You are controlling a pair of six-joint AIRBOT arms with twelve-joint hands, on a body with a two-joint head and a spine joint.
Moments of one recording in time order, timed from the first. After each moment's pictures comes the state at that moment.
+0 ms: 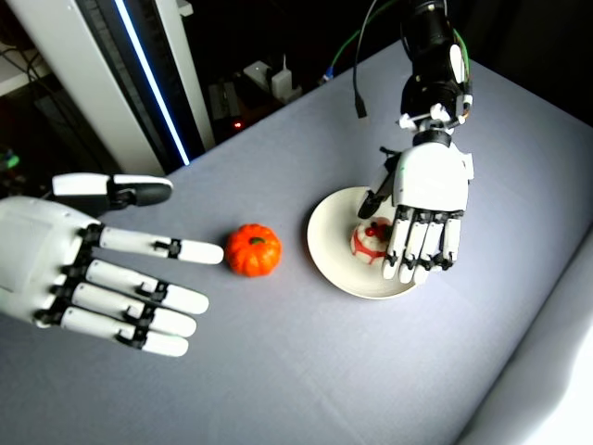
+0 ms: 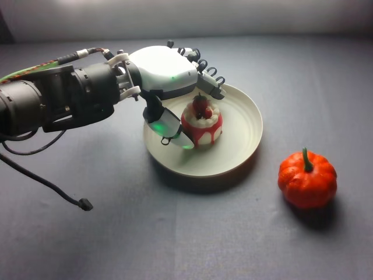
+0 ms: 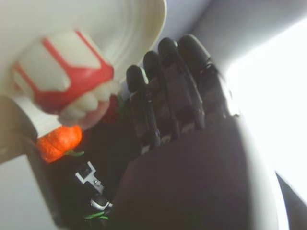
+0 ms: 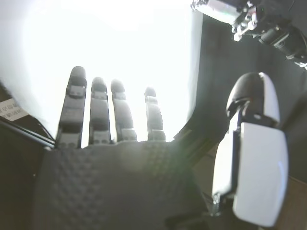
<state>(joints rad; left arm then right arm) 0.42 -1.53 1.89 0.88 -0.60 0.16 -1.13 -0.74 0.94 0.27 1.25 -0.59</state>
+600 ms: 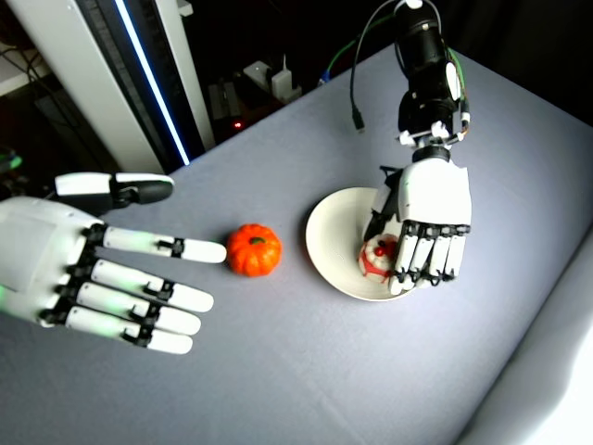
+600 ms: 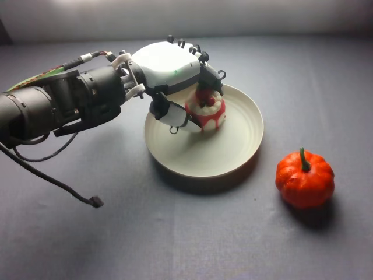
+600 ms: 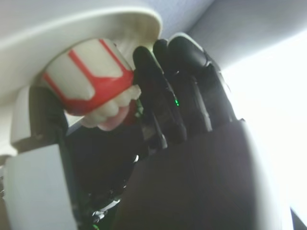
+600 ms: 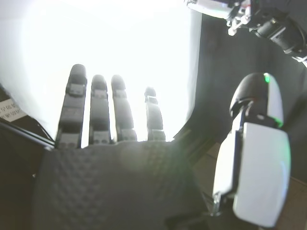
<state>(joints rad) 0.45 -1.59 1.97 0.77 -0.64 0.15 -1.13 -0.75 0.95 0.27 1.25 -0.59</state>
